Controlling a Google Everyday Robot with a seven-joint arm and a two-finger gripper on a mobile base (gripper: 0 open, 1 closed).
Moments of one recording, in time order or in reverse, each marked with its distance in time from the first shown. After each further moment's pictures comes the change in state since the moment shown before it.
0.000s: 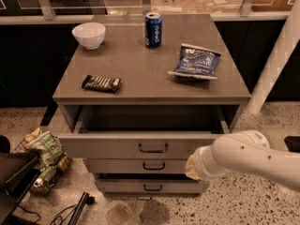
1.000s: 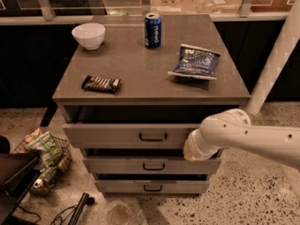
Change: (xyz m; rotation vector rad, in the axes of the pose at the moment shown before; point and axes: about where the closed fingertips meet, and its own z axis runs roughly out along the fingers) arm 0.025 -0.065 0.026 -0.008 0.072 -0.106
